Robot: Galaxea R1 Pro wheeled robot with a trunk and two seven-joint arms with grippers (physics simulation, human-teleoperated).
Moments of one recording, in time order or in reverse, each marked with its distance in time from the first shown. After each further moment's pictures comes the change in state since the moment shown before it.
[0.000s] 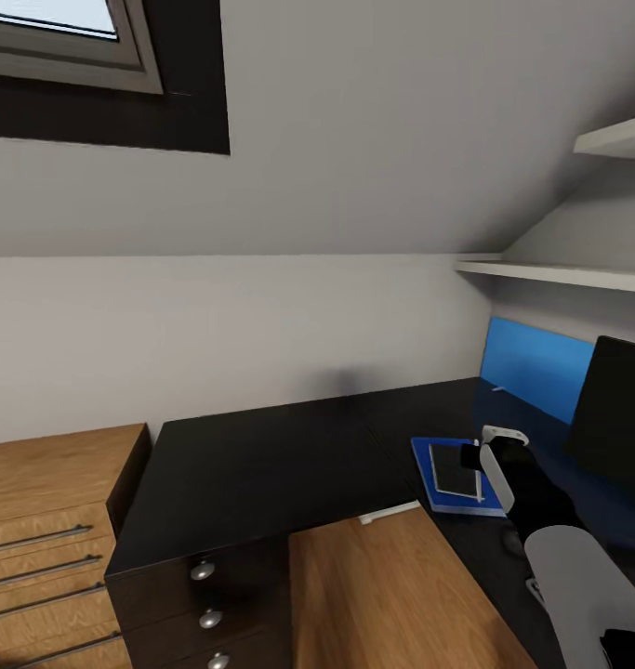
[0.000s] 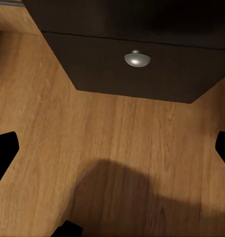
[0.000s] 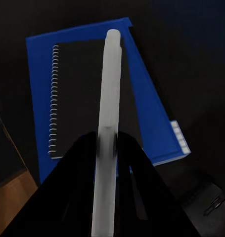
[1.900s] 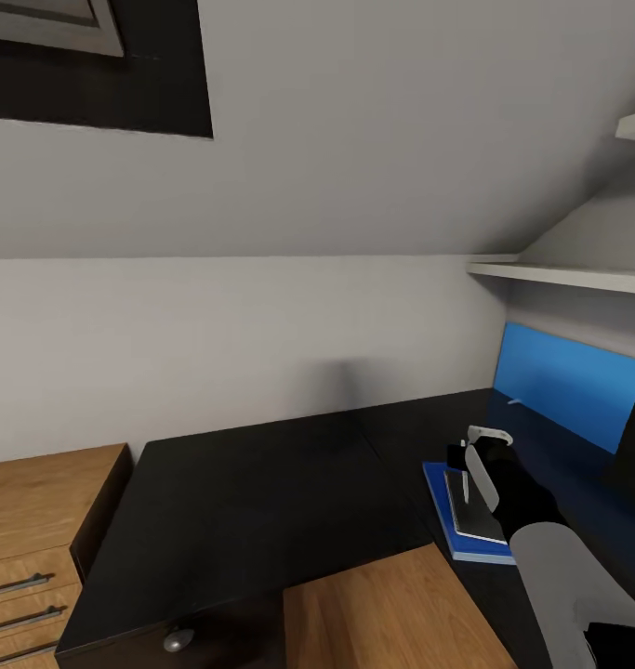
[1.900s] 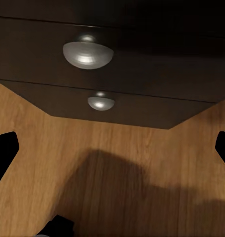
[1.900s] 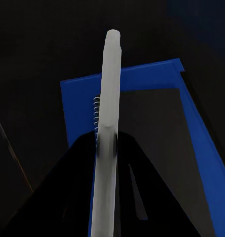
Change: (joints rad) left arm 0.000 -0.034 -0.016 0.004 0.001 -0.002 0.003; right arm -0.012 0.042 0.017 0.033 0.022 -0.013 -0.002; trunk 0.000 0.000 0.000
